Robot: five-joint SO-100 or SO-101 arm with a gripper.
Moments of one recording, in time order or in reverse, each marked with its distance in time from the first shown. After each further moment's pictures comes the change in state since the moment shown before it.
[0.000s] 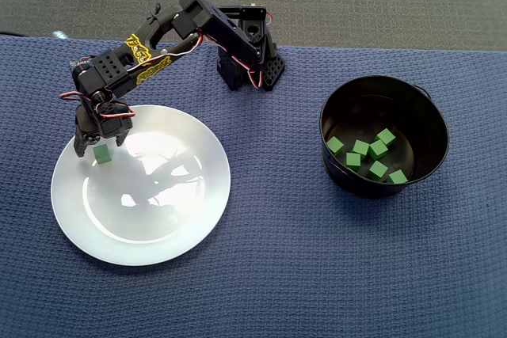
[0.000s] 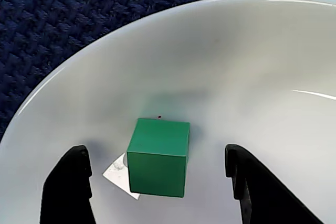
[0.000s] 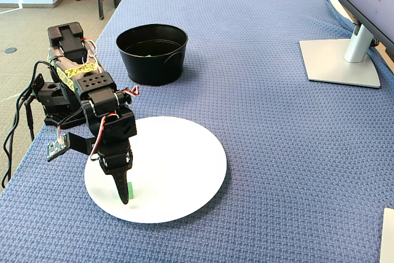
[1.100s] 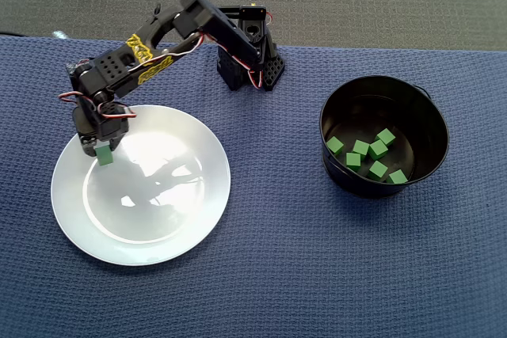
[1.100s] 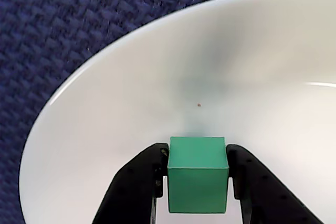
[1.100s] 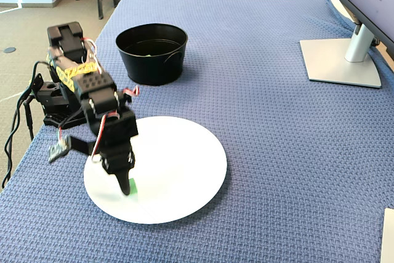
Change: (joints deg) arm -1.1 2.8 1.8 -4.5 -0.4
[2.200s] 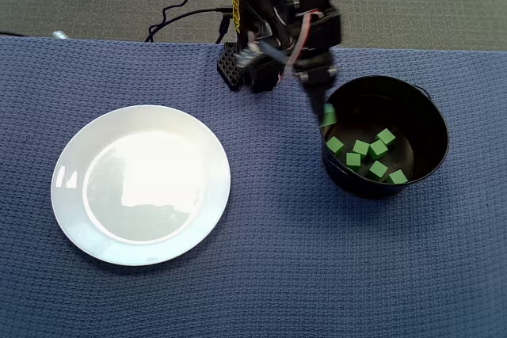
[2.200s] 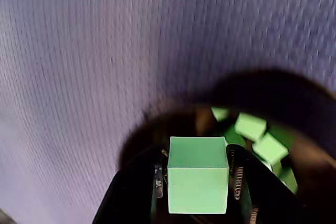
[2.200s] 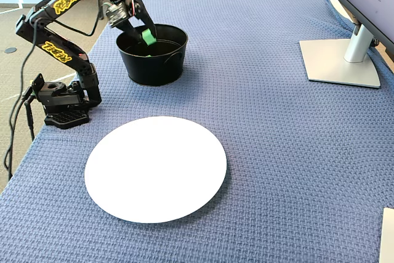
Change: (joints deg) arm -85.5 70.7 35.0 13.9 4.4
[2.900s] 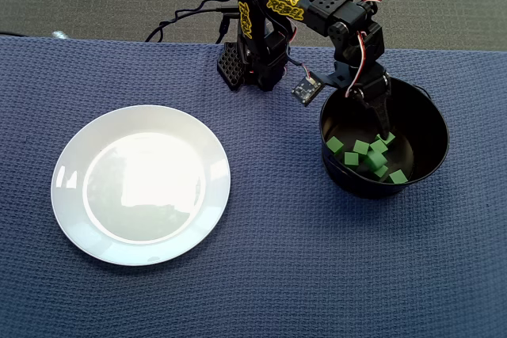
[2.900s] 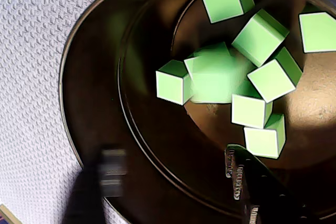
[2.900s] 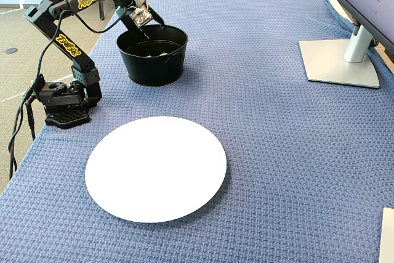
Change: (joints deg) arm -15.5 -13.1 3.7 -16.5 1.8
